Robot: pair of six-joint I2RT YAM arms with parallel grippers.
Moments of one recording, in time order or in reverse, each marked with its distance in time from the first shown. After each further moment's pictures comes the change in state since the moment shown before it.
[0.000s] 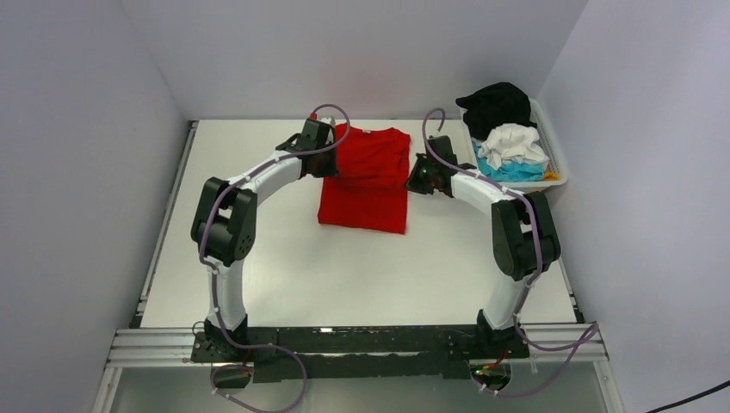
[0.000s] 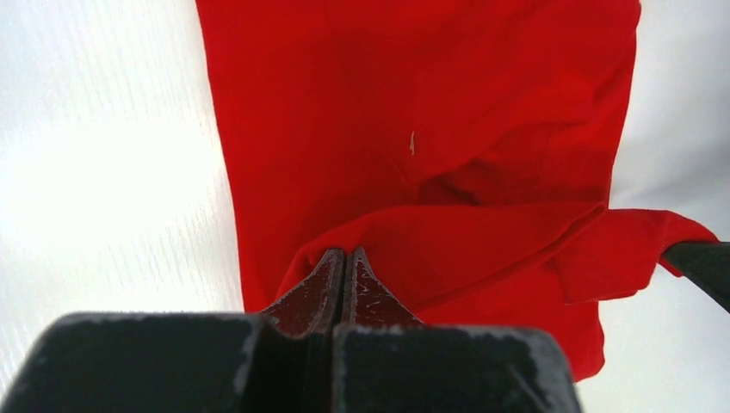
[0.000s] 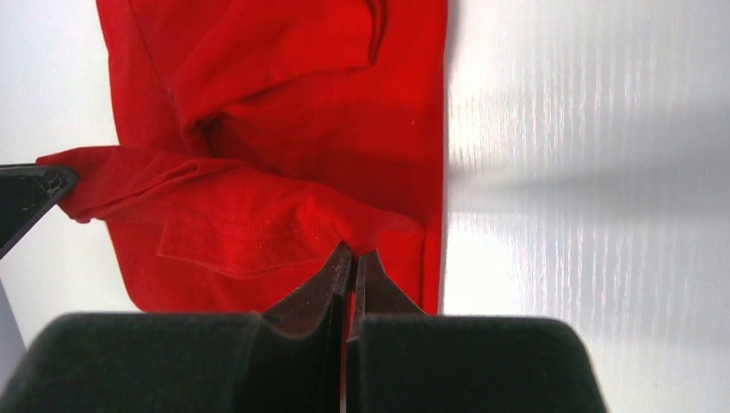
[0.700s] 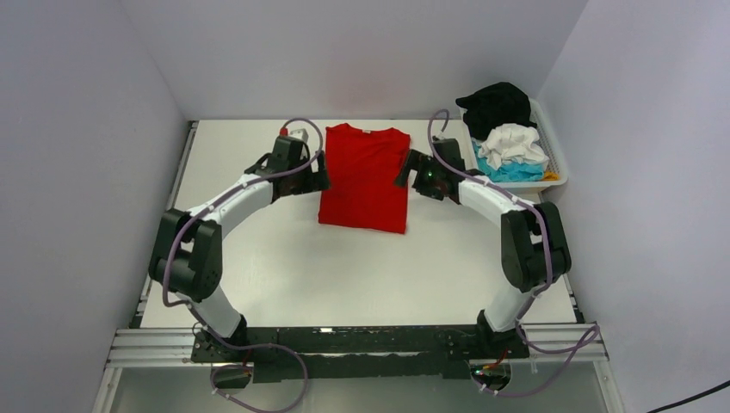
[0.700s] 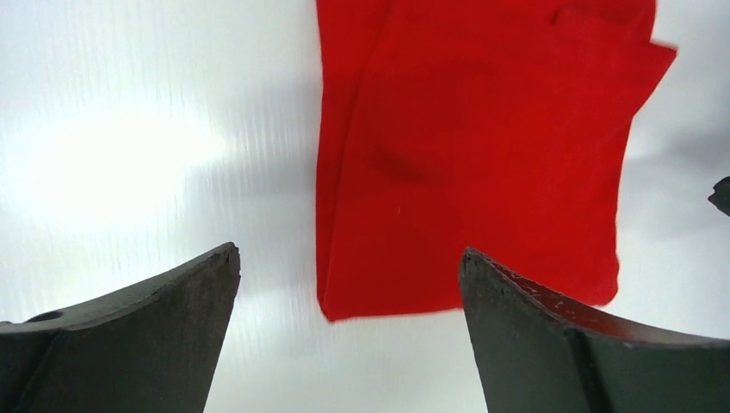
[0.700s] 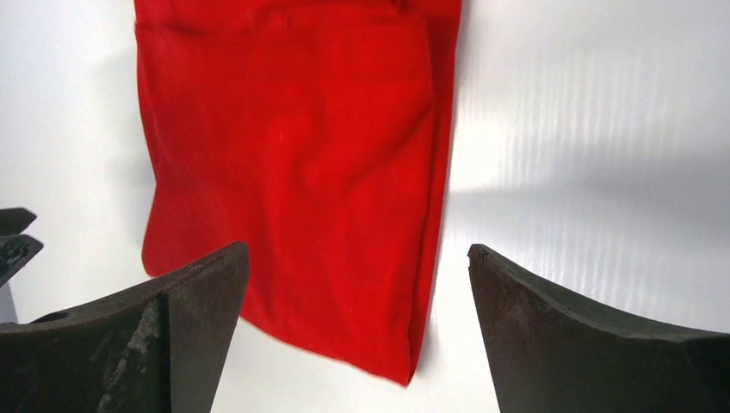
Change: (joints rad) left arm 0.050 -0.291 -0.304 0.051 -0.023 -0.029; right arm -0.021 -0.060 -0.040 0.041 -0.041 -0.063
